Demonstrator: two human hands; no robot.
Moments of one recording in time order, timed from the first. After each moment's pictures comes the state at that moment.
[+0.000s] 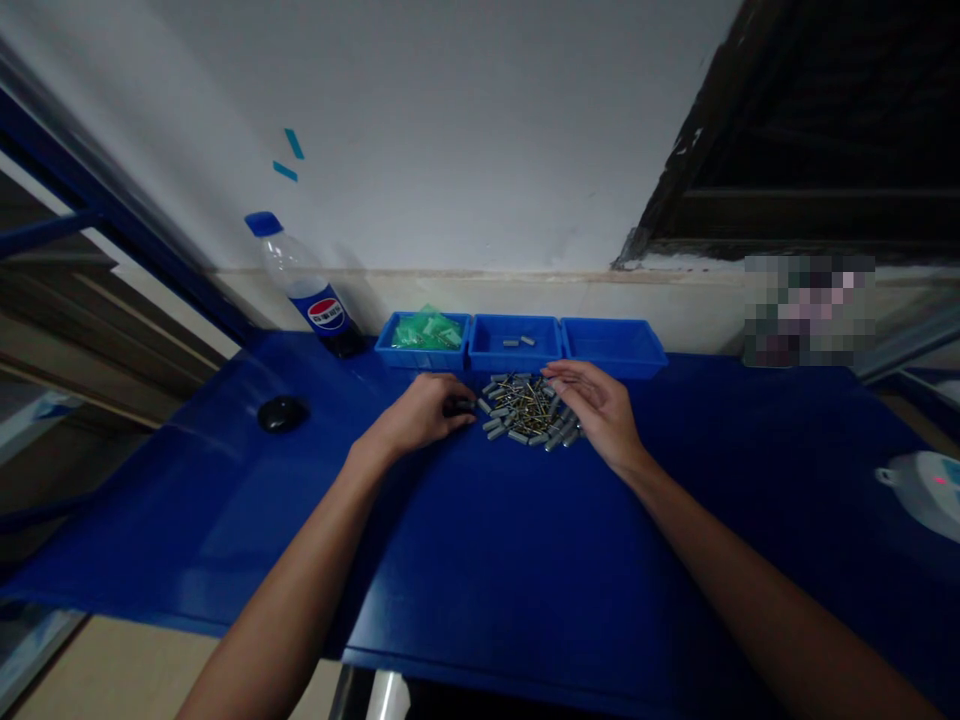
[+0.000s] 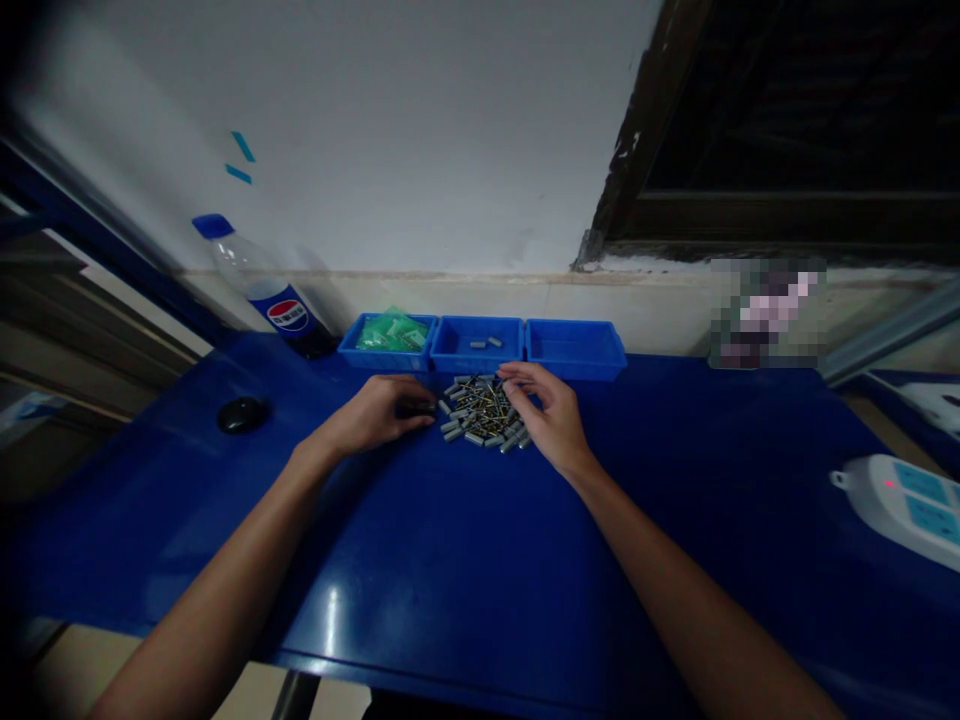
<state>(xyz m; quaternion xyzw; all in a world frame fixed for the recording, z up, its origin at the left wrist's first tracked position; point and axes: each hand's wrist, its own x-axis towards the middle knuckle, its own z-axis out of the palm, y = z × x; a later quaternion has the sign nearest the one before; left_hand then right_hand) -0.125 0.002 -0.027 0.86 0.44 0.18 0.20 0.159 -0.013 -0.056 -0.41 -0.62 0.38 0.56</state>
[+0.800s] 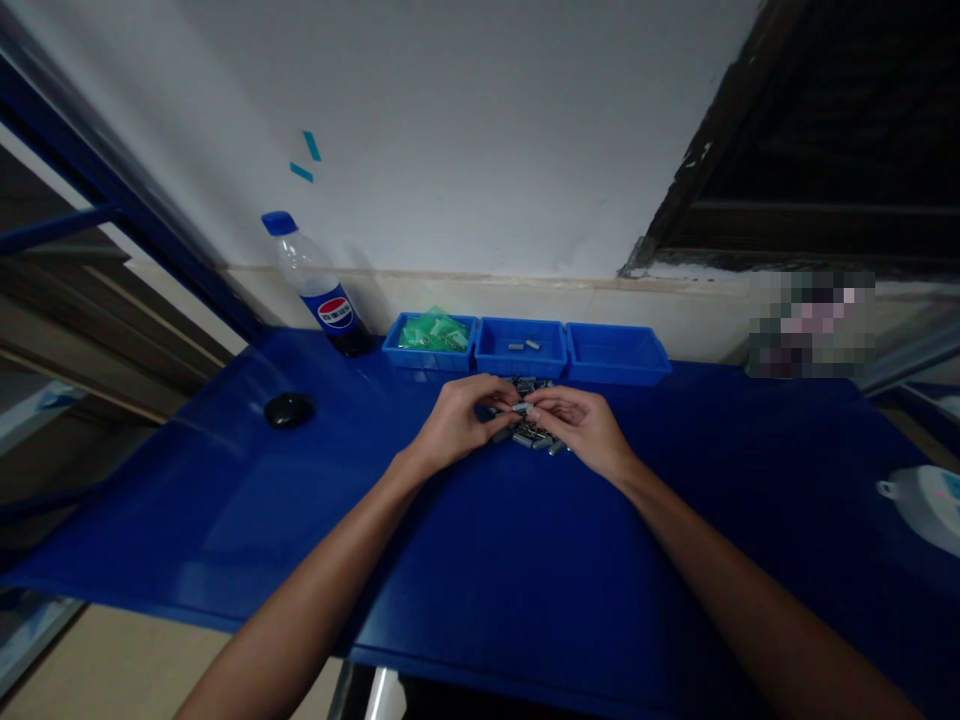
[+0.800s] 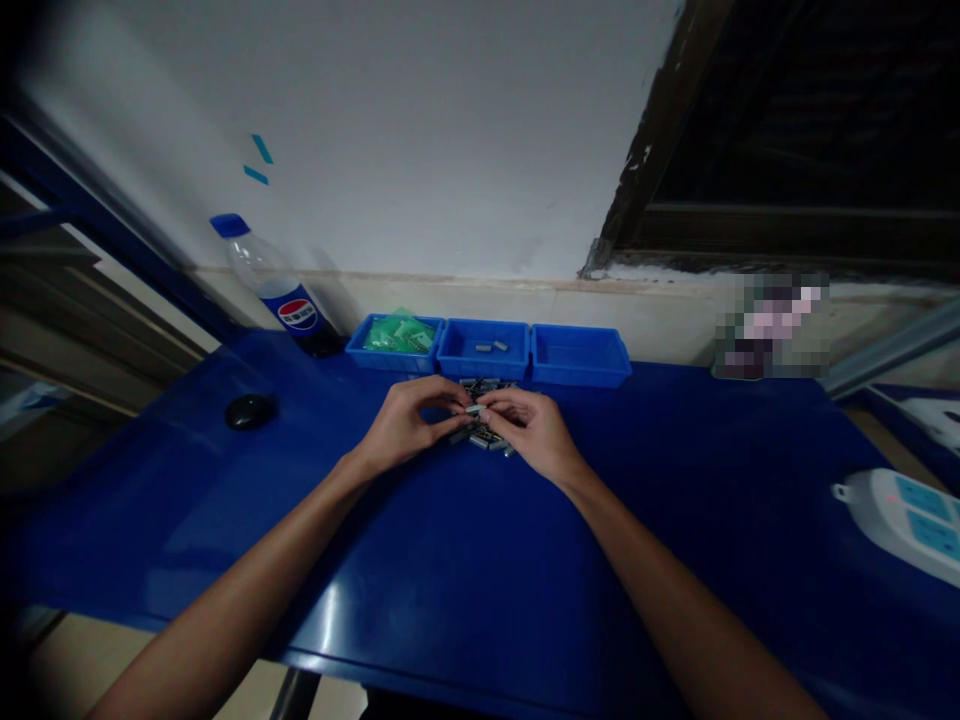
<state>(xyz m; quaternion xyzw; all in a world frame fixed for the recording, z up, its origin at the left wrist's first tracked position) -0.076 -0.022 -0.028 0.77 0.35 0.41 0.32 0.143 -0.021 -0.057 -0.39 -0.63 0.49 0.47</state>
